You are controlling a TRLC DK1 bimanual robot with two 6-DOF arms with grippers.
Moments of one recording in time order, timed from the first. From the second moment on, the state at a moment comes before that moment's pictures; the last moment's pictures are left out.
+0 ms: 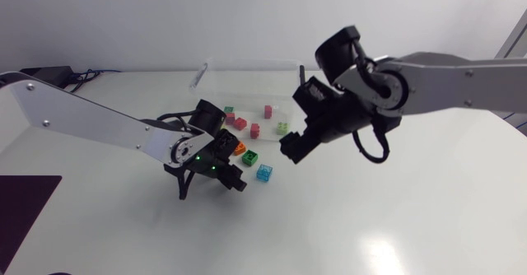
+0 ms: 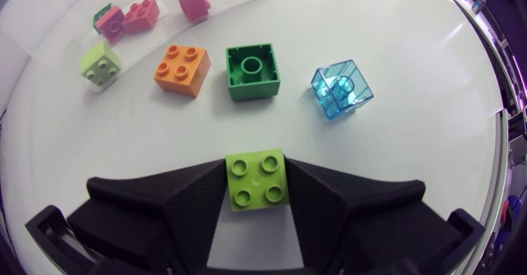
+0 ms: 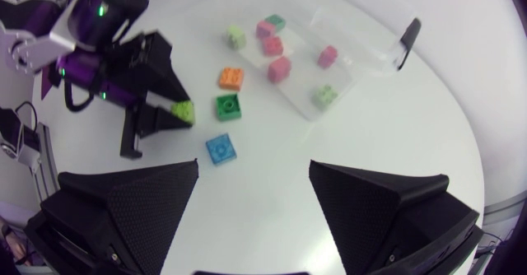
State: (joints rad) left arm -0.50 1.96 1.00 -0.11 0.11 0.19; right arm 0.52 1.63 1.12 -0.47 -0.11 -0.19
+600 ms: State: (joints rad) left arm -0.36 1.61 1.18 -0.30 0.18 0.18; right arm 0.59 1.95 1.16 -0.38 -0.14 -0.29
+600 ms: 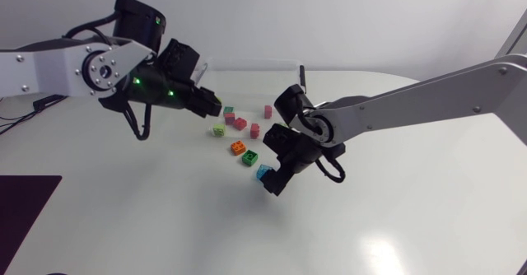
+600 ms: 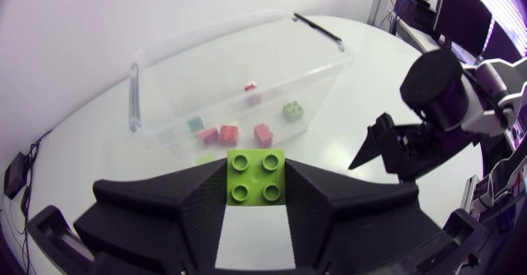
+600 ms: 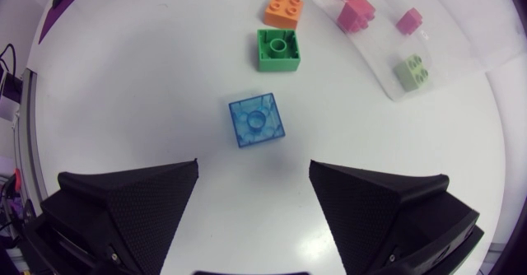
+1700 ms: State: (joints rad) left arm -0.28 2.00 1.63 -0.28 0.14 0.09; right arm 0.62 2.09 1.32 -0.47 -0.12 -0.30
